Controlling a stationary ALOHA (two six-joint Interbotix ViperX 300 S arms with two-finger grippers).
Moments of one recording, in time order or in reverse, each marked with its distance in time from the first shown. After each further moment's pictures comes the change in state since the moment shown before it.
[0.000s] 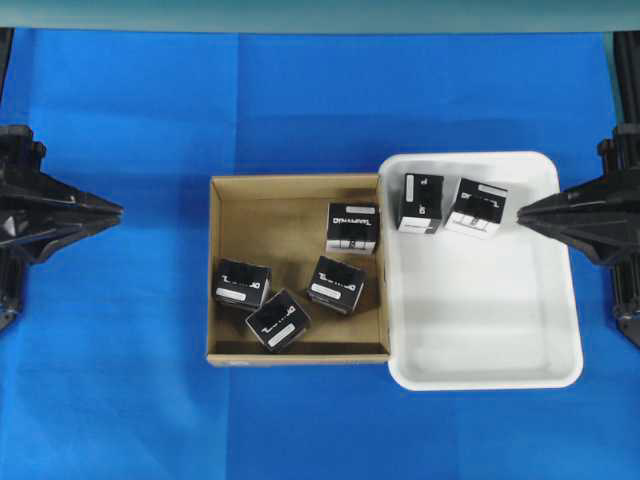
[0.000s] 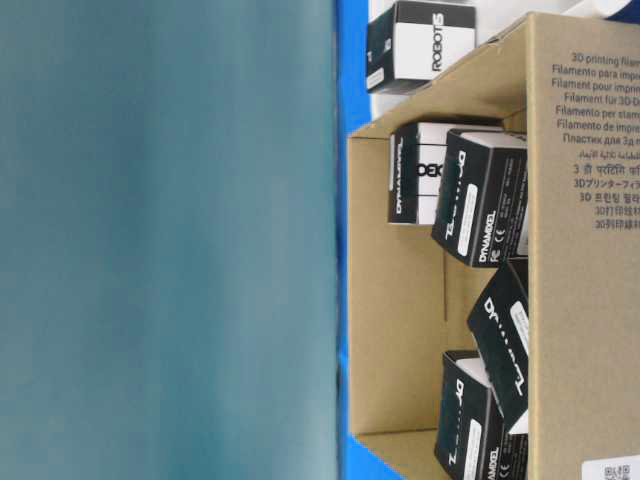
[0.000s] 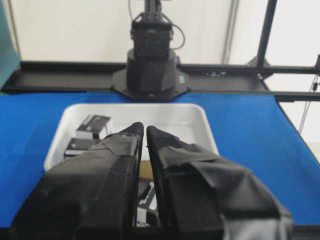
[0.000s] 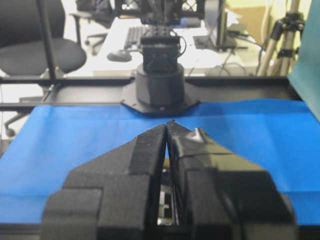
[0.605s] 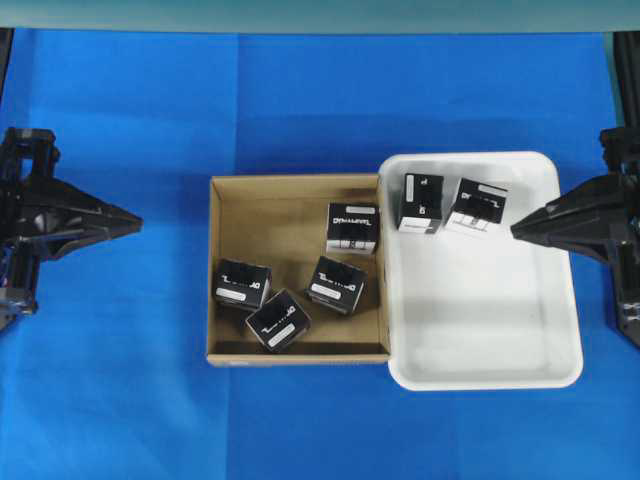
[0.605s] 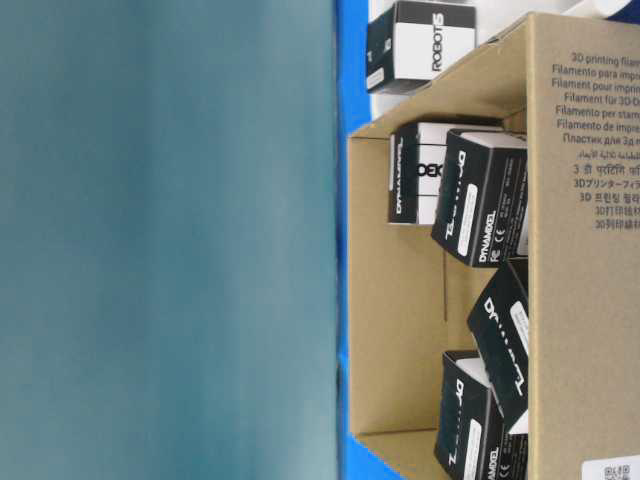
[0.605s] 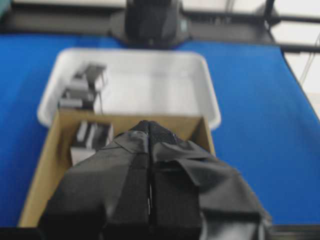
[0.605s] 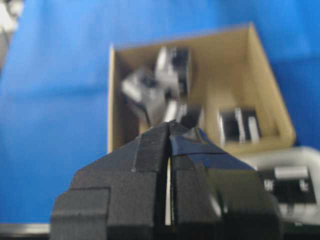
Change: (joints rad) left arm 0.005 0.055 -0.089 0.009 0.250 -0.069; right arm -0.009 0.063 -0.264 0.077 0.738 0.063
